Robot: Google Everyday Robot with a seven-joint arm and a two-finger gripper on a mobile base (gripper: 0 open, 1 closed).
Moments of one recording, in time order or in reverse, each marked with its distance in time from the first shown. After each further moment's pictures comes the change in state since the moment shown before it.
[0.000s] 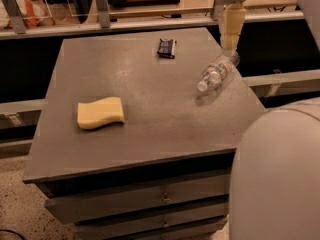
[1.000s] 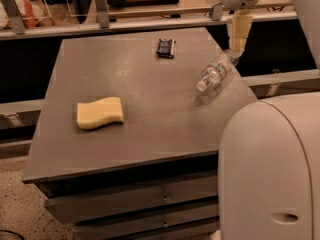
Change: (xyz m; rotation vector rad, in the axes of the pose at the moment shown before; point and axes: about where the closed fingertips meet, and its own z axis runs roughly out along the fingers) arm 0.027 -0.017 0.025 0.004 -0.030 -0.050
